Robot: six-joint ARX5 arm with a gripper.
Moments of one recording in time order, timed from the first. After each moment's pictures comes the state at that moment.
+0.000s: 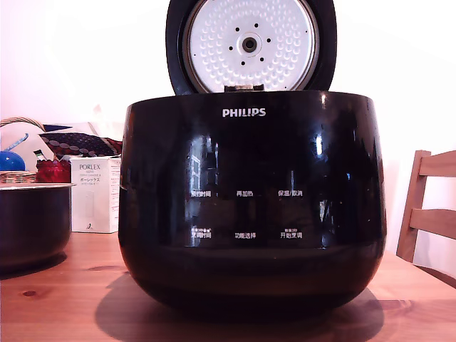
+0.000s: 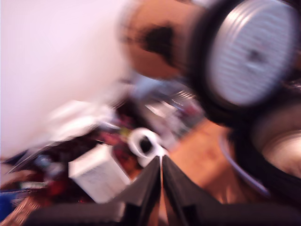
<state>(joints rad) -0.19 0.78 1.06 -0.64 0.33 0.46</state>
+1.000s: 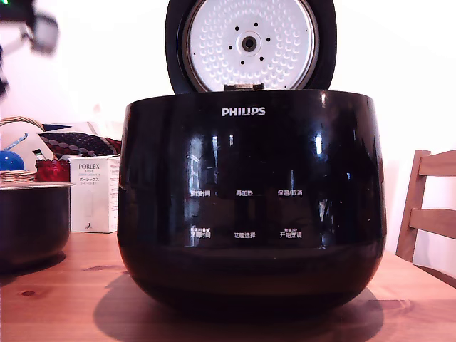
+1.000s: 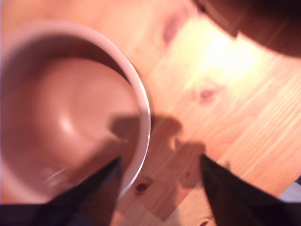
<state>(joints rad) -0.18 1.52 1.26 -1.09 0.01 0.74</state>
